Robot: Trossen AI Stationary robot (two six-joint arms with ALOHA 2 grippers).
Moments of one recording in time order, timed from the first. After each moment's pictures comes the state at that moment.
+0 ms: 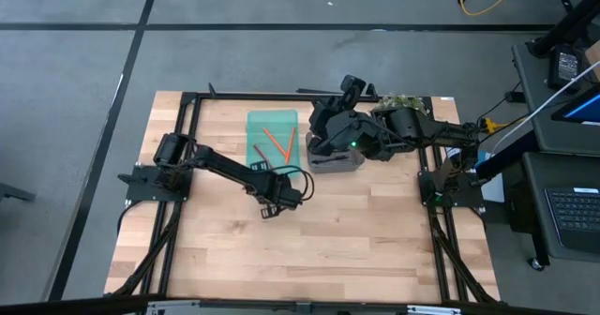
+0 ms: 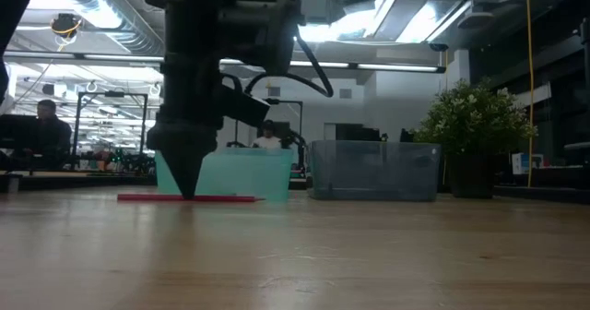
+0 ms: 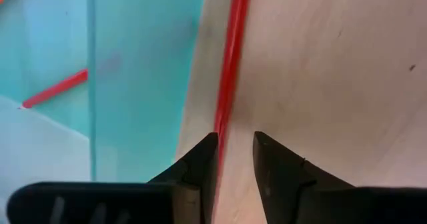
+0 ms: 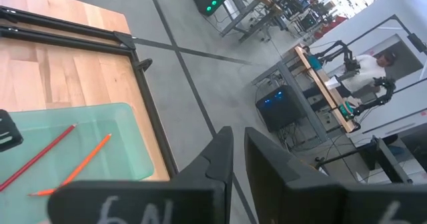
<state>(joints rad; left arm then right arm) -0.18 1.96 1.27 -0.99 -0.33 -0.51 0.16 1.86 2.35 -1.09 0.97 -0.25</state>
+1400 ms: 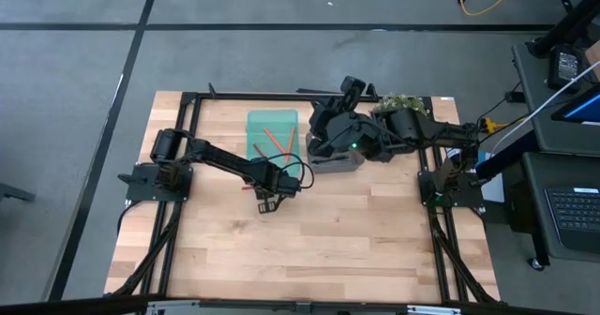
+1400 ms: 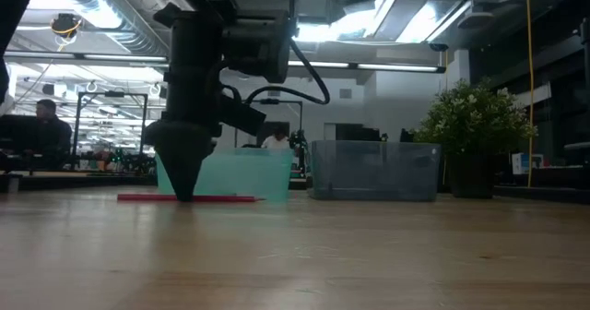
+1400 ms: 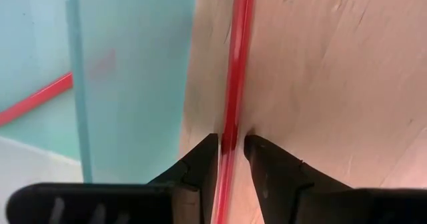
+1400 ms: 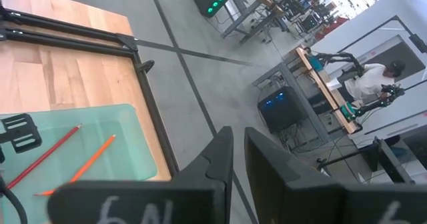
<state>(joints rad) -0.12 1.95 1.19 -0.88 -0.16 -0.37 0.17 1.86 2.35 -1.09 0.97 -0.24</state>
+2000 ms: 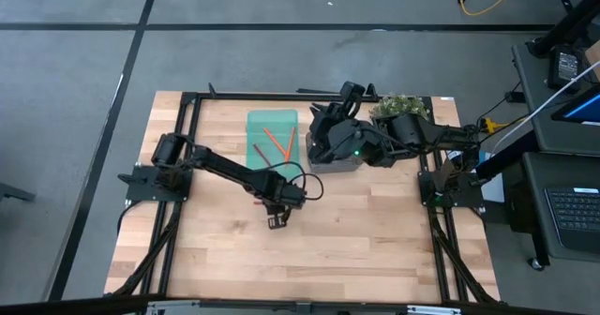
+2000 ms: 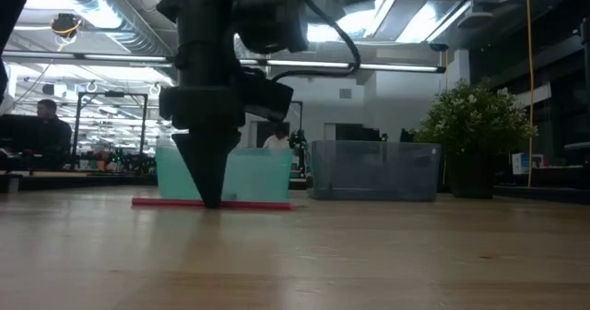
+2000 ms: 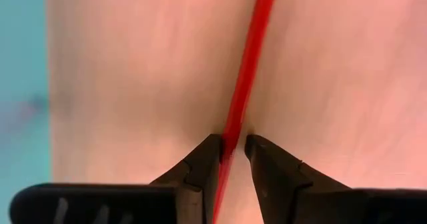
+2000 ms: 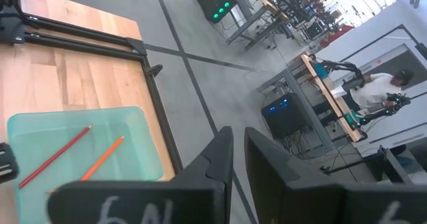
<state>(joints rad) -0.19 1.96 1.25 -0.74 -0.02 -0.41 0.20 1.86 2.35 -1.09 0.97 -0.24</state>
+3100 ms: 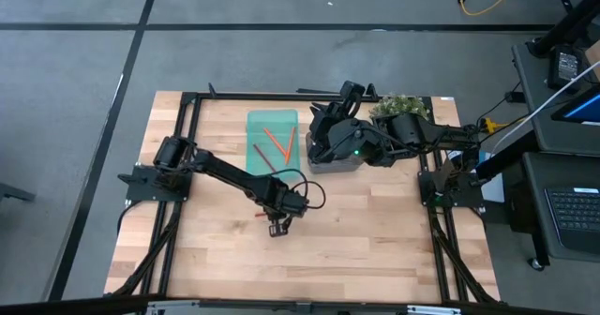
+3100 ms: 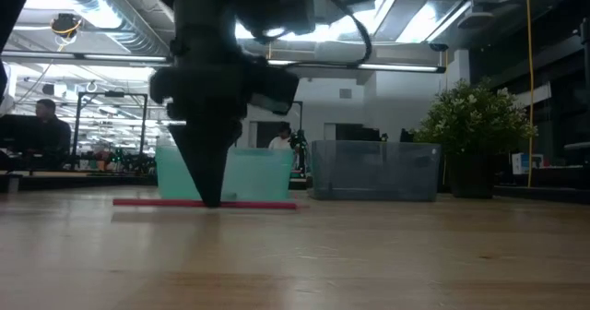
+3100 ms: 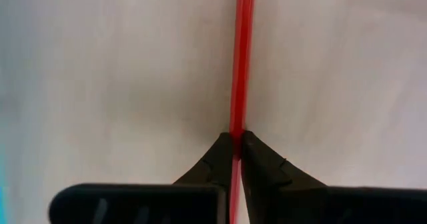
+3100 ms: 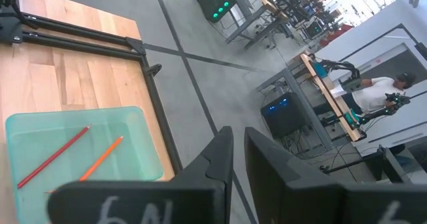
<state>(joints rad) -0.23 1.97 1.30 -0.76 -0.03 -0.44 0.20 1.86 2.35 -1.09 0.97 -0.25</state>
